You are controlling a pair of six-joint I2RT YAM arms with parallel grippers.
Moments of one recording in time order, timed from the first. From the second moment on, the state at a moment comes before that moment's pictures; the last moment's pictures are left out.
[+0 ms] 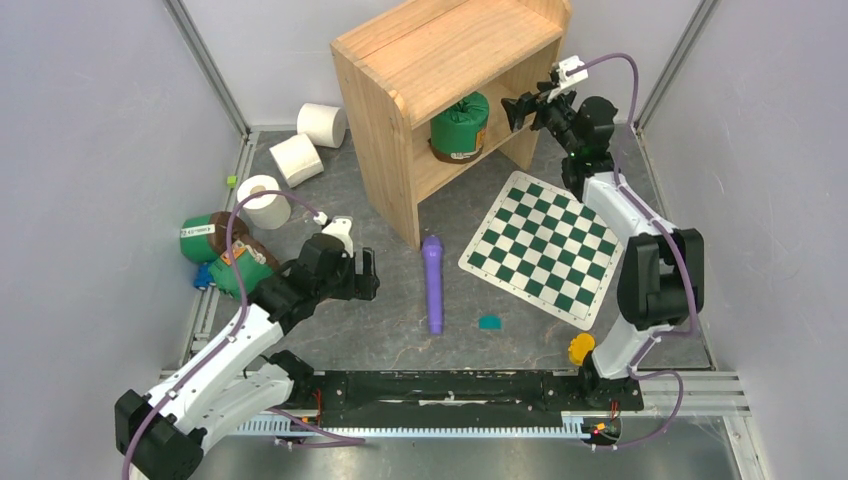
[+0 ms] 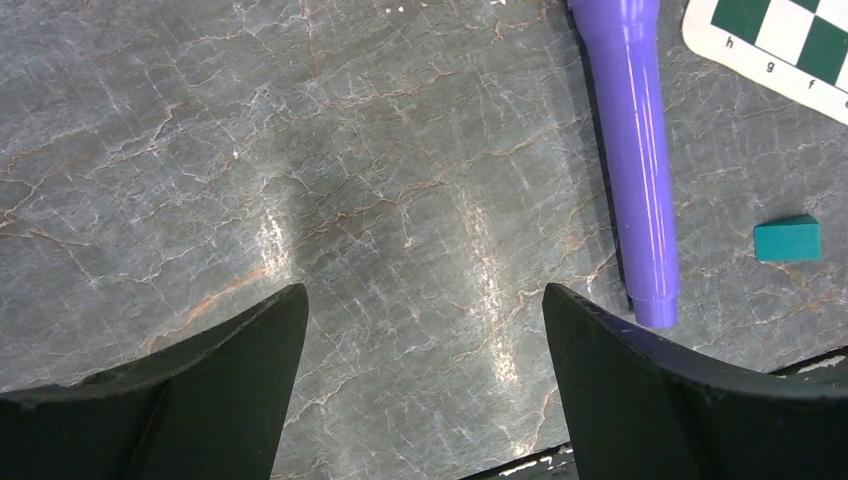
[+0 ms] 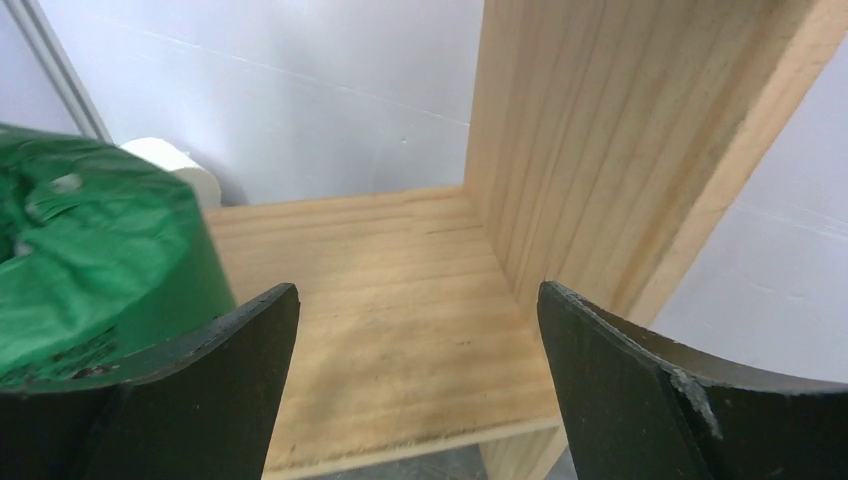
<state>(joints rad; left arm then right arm) -0.57 0.83 0.66 -0.60 -0.13 -0.40 0.13 1.70 1.30 0.54 -0.36 -0.03</state>
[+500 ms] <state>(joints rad) -0.57 0.86 0.68 -0.60 -0.13 -0.40 0.18 1.99 1.52 0.60 -0.39 0.04</state>
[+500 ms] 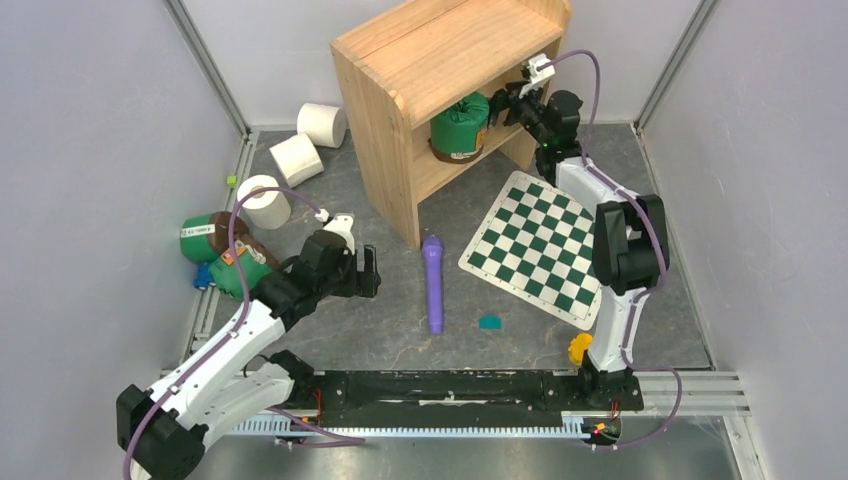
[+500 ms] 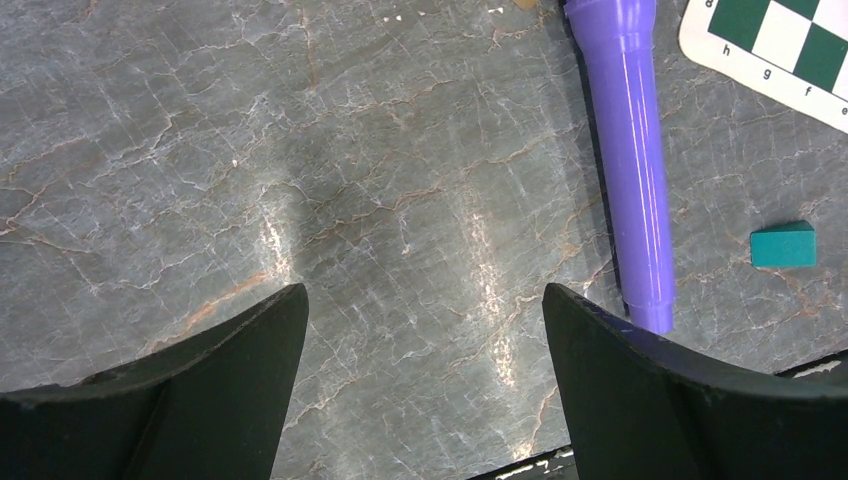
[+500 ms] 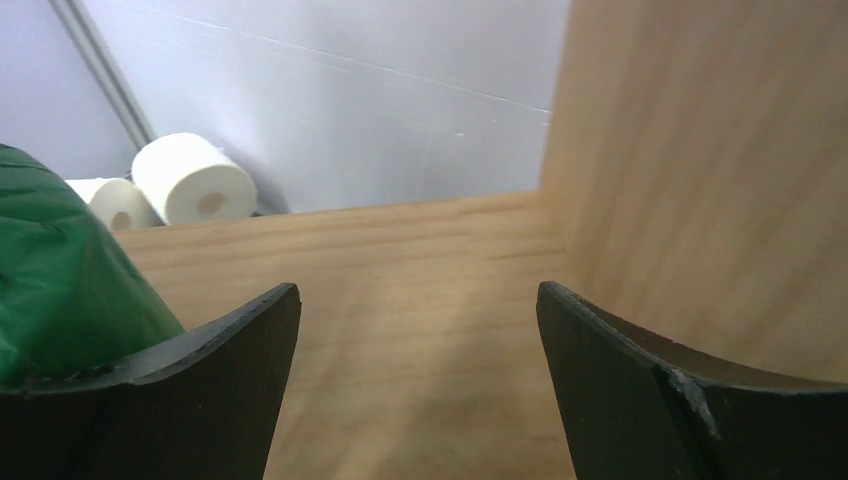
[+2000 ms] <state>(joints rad) -0.57 0.81 0.68 -0.60 -0.12 -0.40 0.36 2.14 1.63 0.62 -0.43 0.11</state>
